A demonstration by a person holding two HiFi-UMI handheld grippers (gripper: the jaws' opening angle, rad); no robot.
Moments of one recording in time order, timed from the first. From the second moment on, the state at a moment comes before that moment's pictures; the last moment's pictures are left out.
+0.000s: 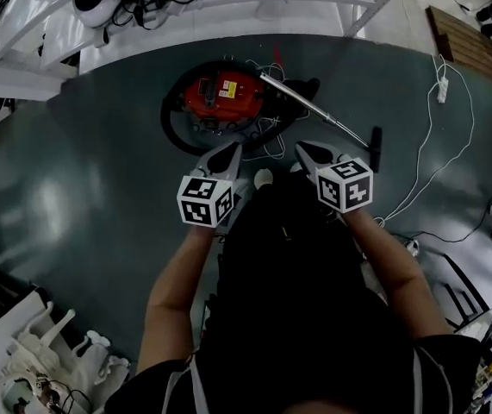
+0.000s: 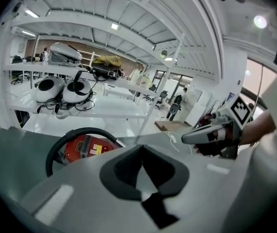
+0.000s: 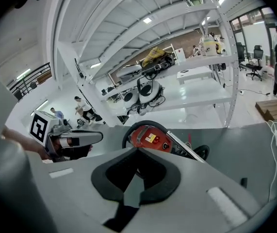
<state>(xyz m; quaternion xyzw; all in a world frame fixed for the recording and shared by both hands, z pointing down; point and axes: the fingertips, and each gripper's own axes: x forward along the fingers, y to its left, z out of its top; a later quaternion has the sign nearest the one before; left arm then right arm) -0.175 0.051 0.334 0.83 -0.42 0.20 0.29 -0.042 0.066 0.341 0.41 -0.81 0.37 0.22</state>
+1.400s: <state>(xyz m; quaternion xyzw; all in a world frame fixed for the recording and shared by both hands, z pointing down) -0.134 -0.151 0.543 0.74 -0.52 0.24 0.35 -0.043 -0.142 0.560 0.25 -0.86 0.27 0.35</state>
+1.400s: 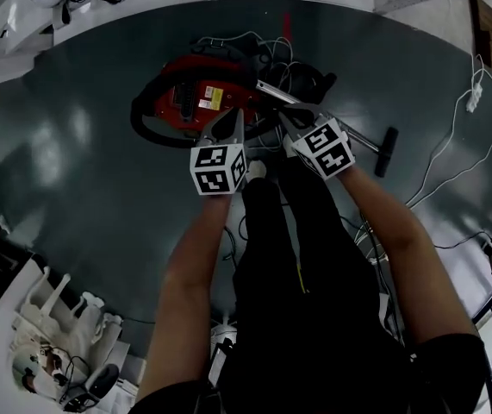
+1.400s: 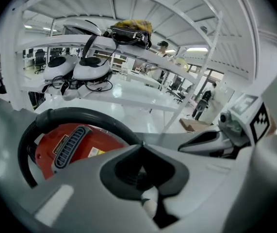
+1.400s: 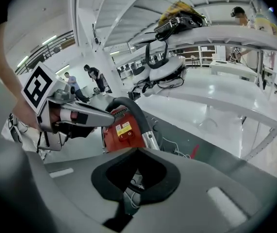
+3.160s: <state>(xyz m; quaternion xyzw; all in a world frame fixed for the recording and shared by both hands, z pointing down) -0.153 -0.243 0.621 0.62 -0.58 0.07 0.52 -0.100 -0.184 0.662 0.11 -0.90 0.13 0.40</state>
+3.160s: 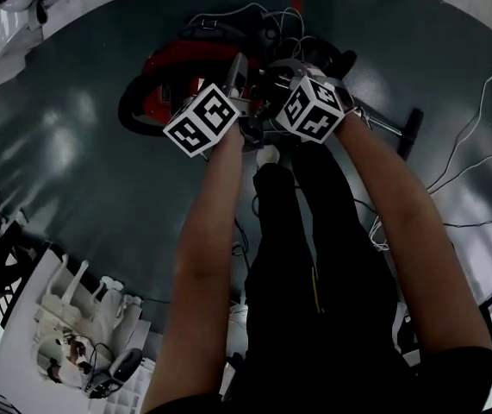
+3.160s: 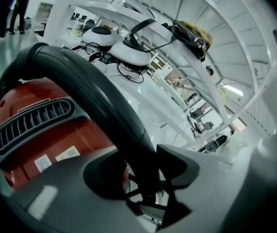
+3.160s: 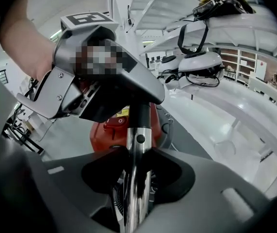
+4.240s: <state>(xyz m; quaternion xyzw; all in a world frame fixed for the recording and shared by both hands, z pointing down) -0.155 -0.235 0.617 0.61 -0.54 0.10 0.57 -0.093 -0.174 0.652 0.11 -0.89 0.15 0.41</state>
